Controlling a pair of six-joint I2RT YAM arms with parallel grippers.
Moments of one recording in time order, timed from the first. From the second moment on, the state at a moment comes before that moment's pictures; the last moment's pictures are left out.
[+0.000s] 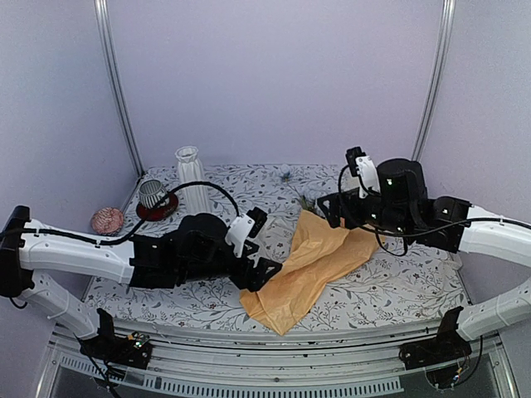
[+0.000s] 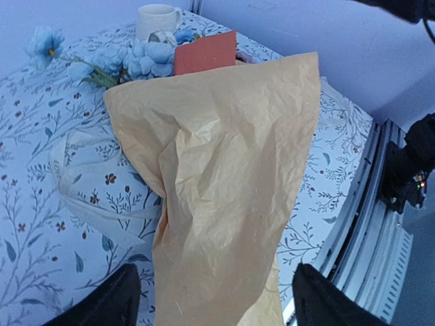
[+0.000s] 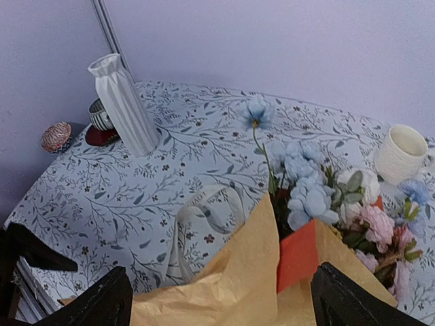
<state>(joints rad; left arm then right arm) -1.18 1.38 0.81 0.08 -0.19 -0.32 0.91 1.21 1.01 -0.19 0.32 0.30</state>
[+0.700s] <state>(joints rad) -1.25 1.70 1.19 -0.09 -0.20 -0.26 0.84 0.93 0.59 -0.25 0.50 0.59</state>
